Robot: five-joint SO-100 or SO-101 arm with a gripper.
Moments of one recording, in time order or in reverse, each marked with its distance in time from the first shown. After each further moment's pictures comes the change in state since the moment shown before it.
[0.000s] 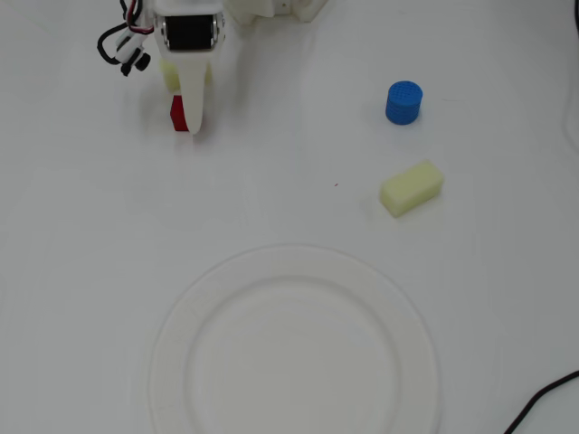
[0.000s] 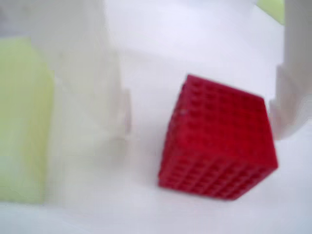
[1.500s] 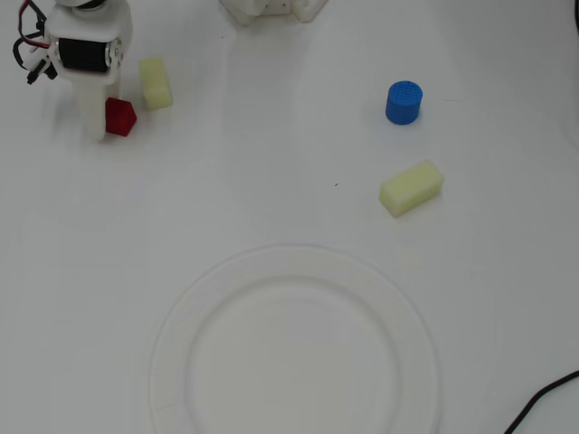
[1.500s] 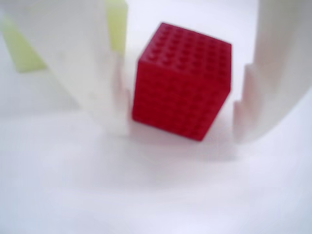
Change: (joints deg) arm 17.4 -26.5 -21.4 -5.2 -6.9
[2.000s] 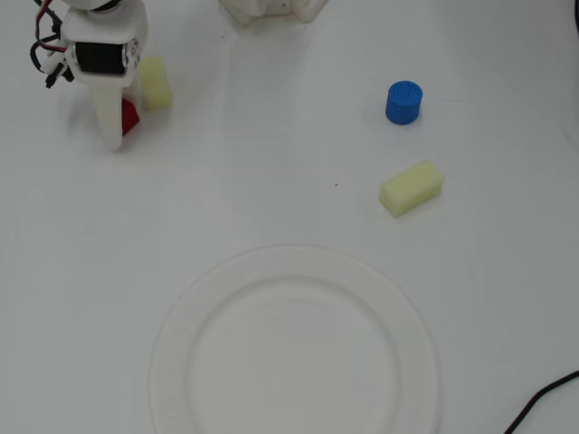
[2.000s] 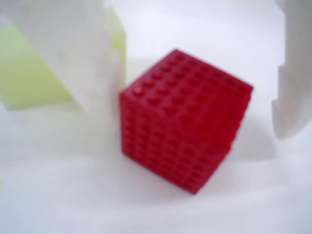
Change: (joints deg) arm -1.9 0.5 -0.9 3.4 2.3
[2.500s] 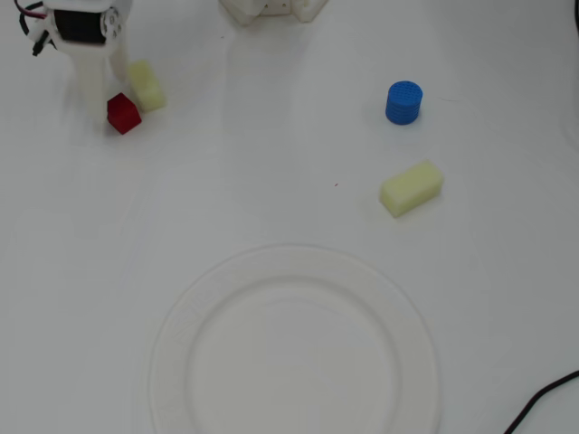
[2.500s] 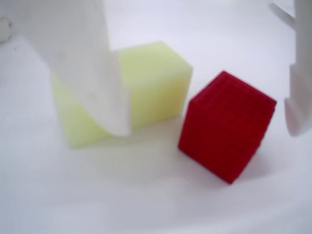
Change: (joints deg) arm 2.9 3.4 -1.5 8.3 -1.3
